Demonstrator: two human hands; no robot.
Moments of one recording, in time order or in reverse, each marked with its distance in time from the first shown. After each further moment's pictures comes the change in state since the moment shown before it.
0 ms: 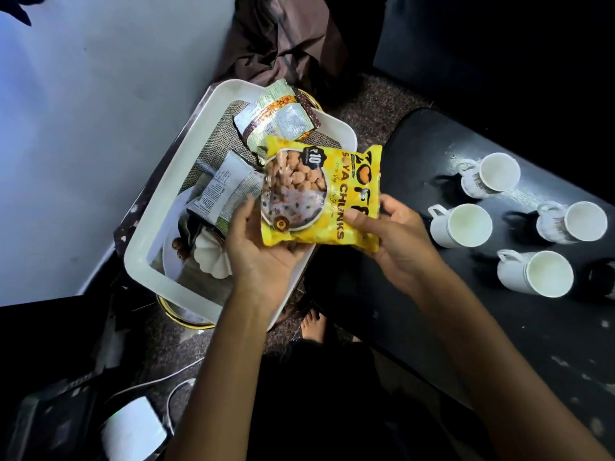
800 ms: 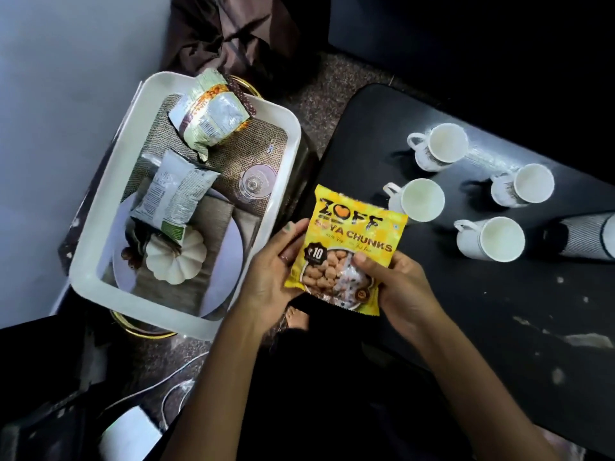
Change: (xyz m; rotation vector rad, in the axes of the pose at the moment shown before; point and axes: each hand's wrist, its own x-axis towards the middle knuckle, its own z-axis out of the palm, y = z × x) left_hand -0.005 -0.063 0.003 0.435 -0.138 -0.331; right_hand -0.047 0.042 -0.080 0.176 0.192 0.139
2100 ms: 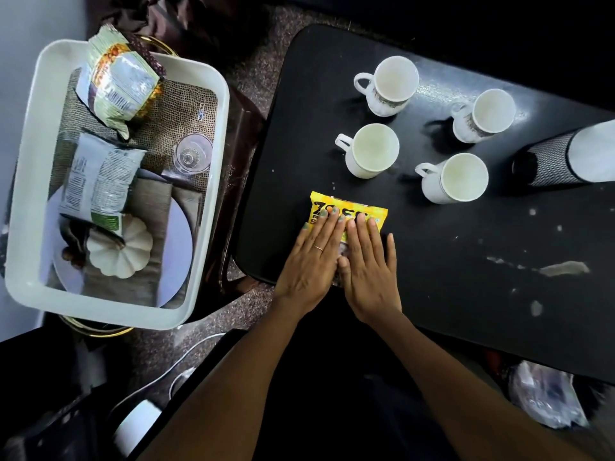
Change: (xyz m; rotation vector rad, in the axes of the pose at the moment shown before) left_hand 0.066 -0.128 0.011 2.063 -0.087 0.848; right_hand 0.037 0.101 -0.096 -1.683 0.319 -0.612
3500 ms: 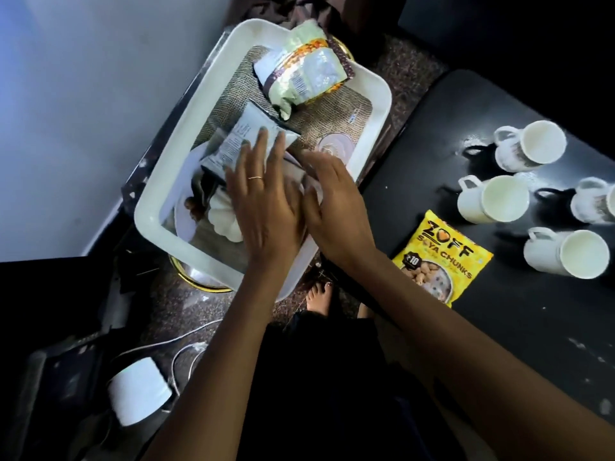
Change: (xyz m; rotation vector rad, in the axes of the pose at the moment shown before) left_hand -0.051 -0.139 -0.121 -0.113 0.743 -0.715; right_hand 0.085 -0.229 -0.073 0.523 -0.012 -0.414
